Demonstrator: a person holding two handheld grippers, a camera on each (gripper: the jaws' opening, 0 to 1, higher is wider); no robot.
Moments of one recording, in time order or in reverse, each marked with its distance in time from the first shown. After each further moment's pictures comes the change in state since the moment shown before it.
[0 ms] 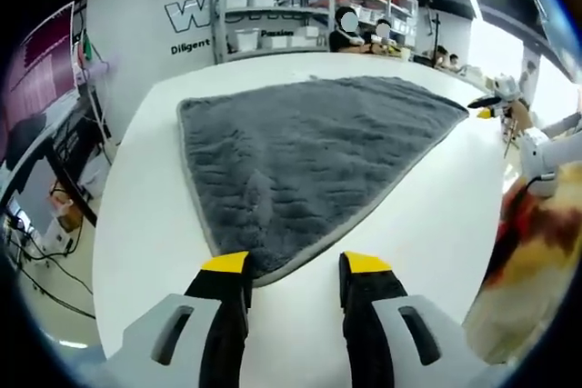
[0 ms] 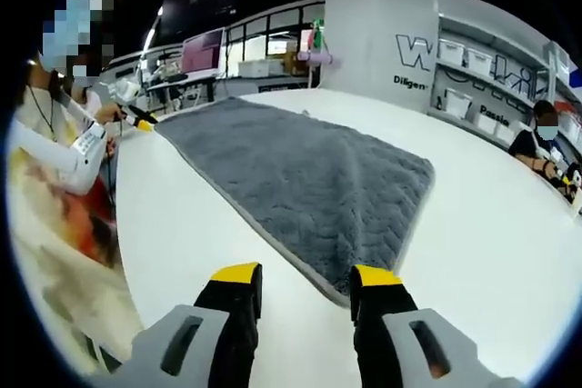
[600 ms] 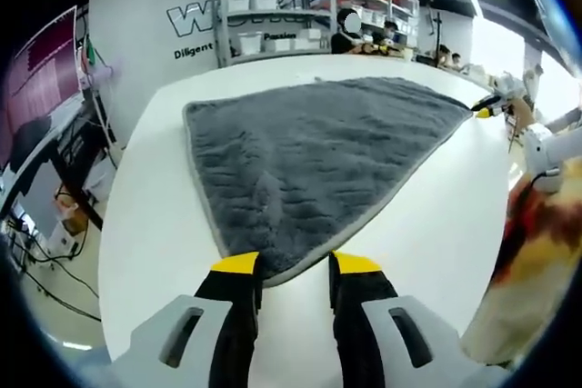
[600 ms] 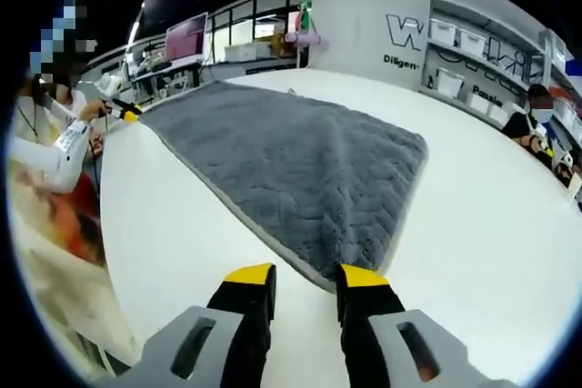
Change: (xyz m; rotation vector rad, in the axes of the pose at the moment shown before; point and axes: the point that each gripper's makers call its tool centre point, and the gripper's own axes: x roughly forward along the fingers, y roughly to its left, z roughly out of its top) left arm 0.000 0.010 0.000 0.013 -0.015 0.031; right arm 0.010 -0.018 -0.017 0.051 0.102 -0.053
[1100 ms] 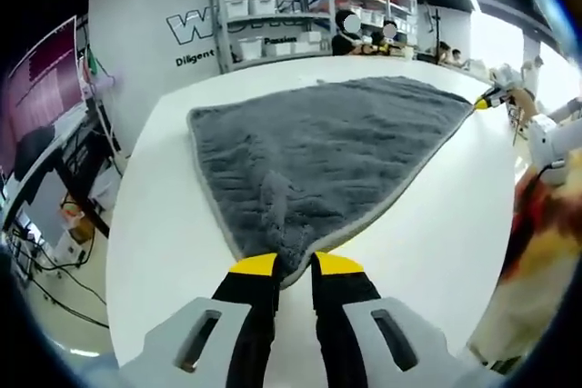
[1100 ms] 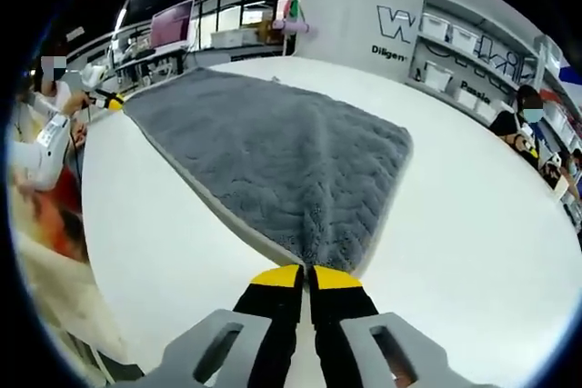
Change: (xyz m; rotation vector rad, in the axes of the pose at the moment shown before) left arm 0.000 0.004 0.002 0.044 -0.018 0.028; right arm 0.007 -0.001 -0.005 -0.018 0.058 -0.079
